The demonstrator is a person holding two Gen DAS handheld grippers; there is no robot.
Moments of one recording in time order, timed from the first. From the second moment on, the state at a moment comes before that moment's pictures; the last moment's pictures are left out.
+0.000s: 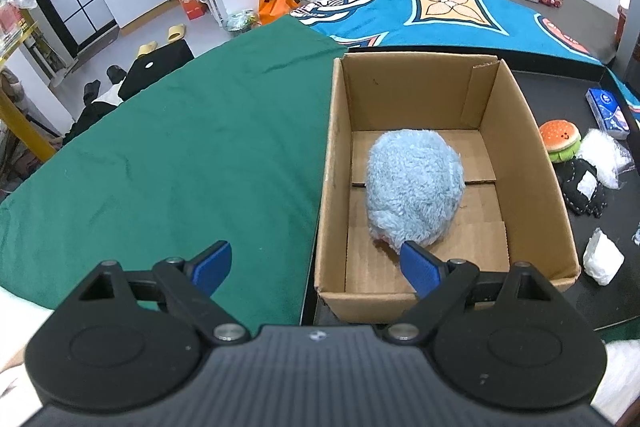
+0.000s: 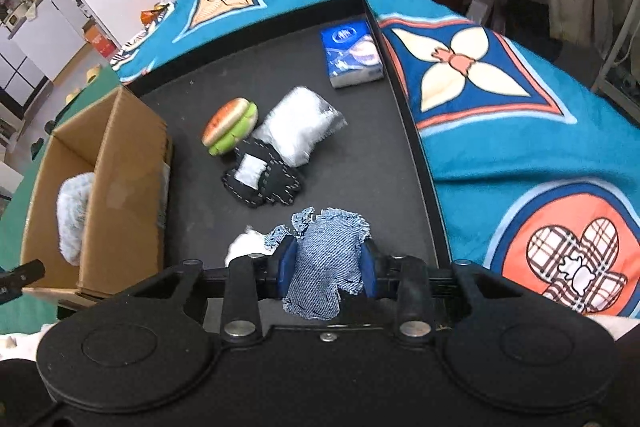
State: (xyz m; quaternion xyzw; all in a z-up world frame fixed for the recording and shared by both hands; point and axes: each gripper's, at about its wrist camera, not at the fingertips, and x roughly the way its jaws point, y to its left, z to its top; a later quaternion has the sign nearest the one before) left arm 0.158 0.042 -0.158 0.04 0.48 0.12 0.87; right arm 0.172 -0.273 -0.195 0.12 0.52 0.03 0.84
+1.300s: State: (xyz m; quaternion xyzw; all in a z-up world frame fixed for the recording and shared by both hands) left arm 0.160 0.074 -0.162 -0.07 0.48 0.09 0.87; right arm 0.205 -0.173 -0.108 0.08 0.45 0.13 0.88
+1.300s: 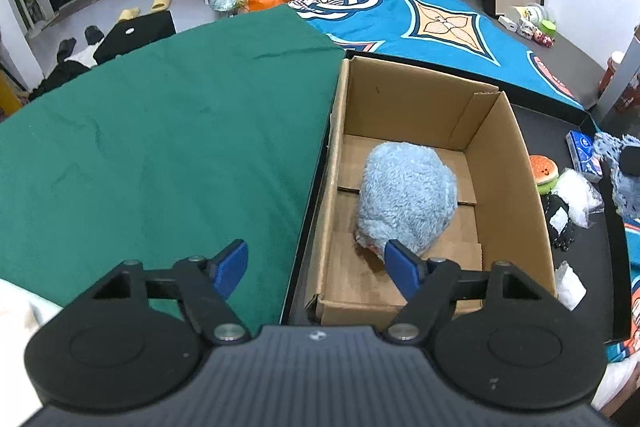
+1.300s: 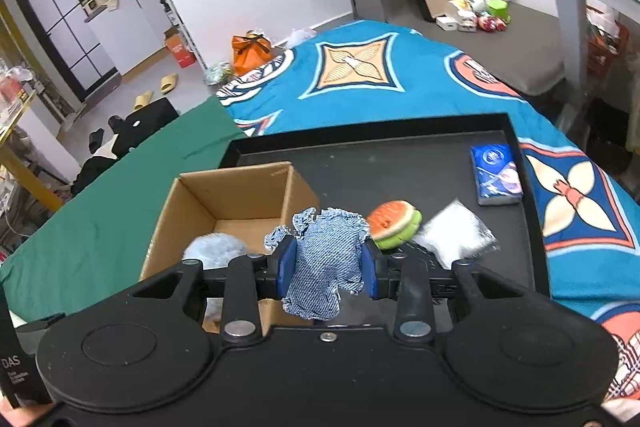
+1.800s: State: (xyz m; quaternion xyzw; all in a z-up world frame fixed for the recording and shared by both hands) left arm 0.162 0.086 -0.170 -0.11 0.48 0.07 0.87; right arm 0.220 -0.126 -0.100 0.06 0.44 0.18 0.88
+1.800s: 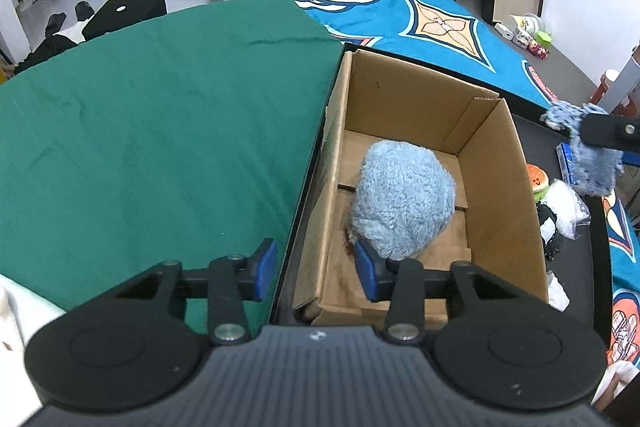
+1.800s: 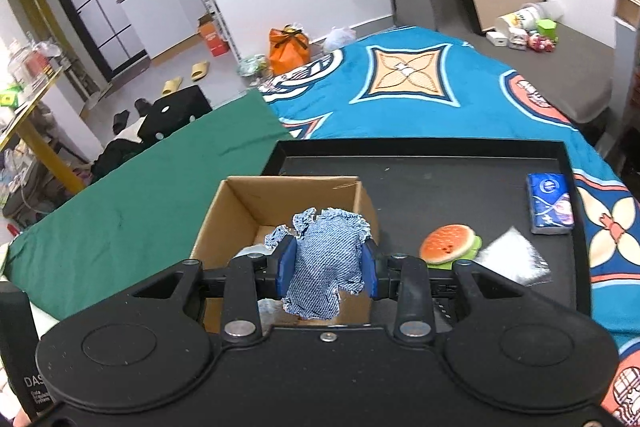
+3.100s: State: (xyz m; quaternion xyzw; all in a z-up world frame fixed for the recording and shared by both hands) left arm 0.165 0.104 -0.182 -0.16 0.49 0.05 0.86; right arm 0.237 -0.080 -0.116 0.03 0.47 0.18 0.86
